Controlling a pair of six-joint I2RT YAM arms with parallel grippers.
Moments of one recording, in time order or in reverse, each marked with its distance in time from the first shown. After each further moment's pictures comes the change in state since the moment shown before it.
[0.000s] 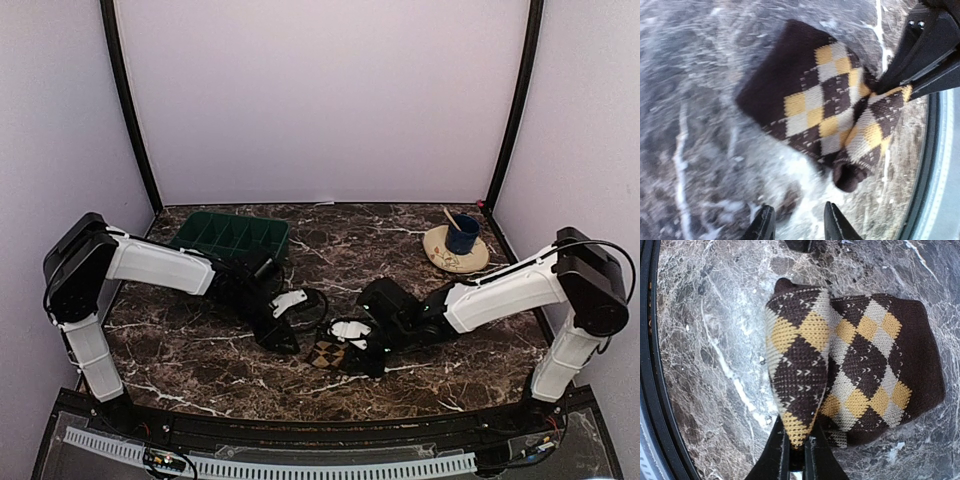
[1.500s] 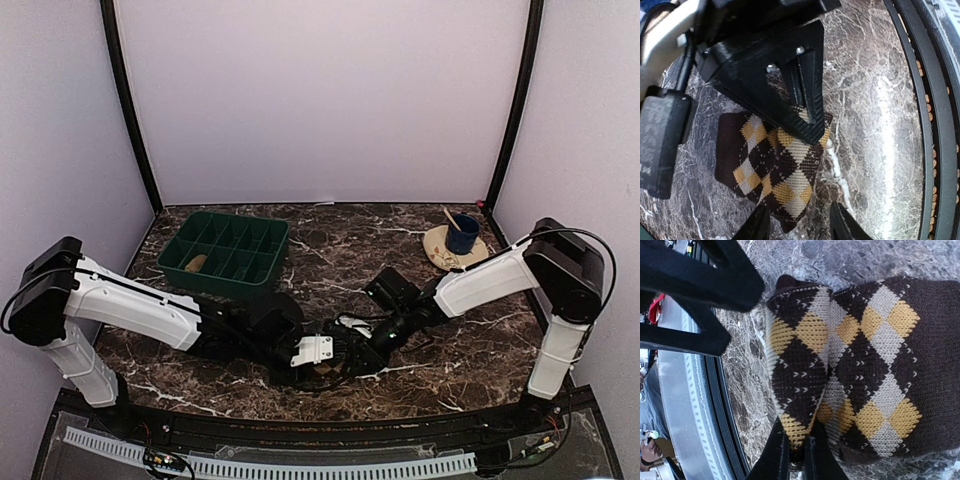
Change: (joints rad) left arm -0.389 -0.203 -0.201 0.328 -0.475 0.206; right arm -0.163 0.127 0.051 -0.057 -0.480 0.135
